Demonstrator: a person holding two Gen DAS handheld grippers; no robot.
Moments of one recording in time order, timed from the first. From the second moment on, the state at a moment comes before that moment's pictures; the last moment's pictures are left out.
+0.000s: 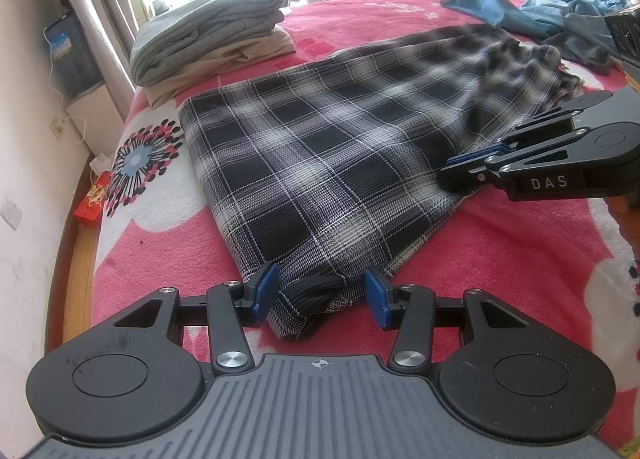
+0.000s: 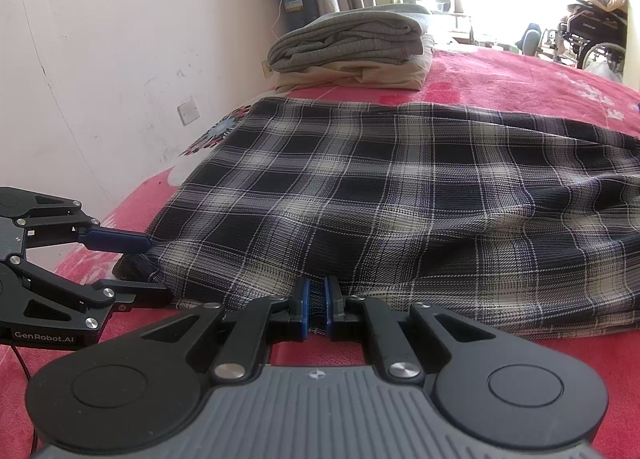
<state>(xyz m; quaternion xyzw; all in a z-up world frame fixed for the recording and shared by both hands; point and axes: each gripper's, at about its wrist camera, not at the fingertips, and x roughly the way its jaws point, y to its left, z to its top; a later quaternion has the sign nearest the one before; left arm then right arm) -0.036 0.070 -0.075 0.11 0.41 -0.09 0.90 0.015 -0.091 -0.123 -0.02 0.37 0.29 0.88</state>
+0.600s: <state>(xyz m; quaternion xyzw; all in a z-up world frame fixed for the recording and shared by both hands) -0.042 0.104 -0.047 0.00 0.40 -0.07 0.91 0.010 -0.097 -0.107 0.00 0.34 0.30 0.89</state>
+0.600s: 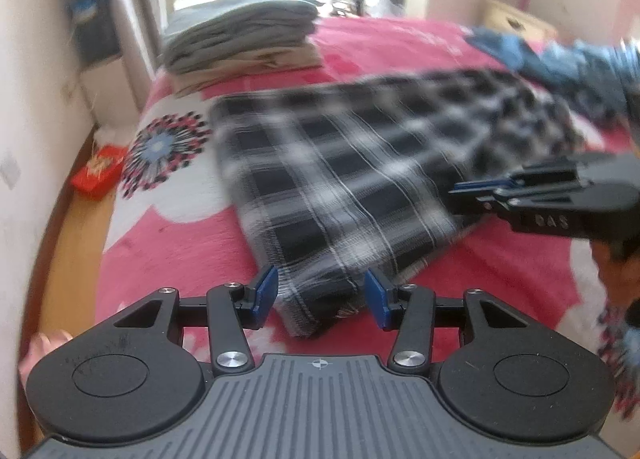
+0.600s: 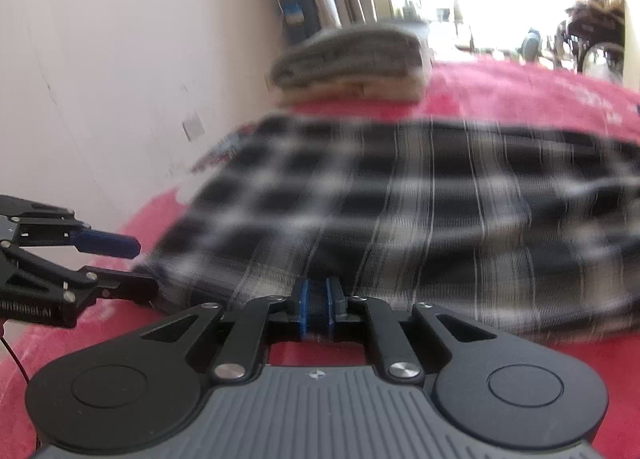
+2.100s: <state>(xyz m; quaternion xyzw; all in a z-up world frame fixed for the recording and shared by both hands) 0.068 0.187 -0.069 -0.25 0.43 -0.06 0.86 -0.044 0.021 -0.120 -0.20 0.24 0.41 0.86</state>
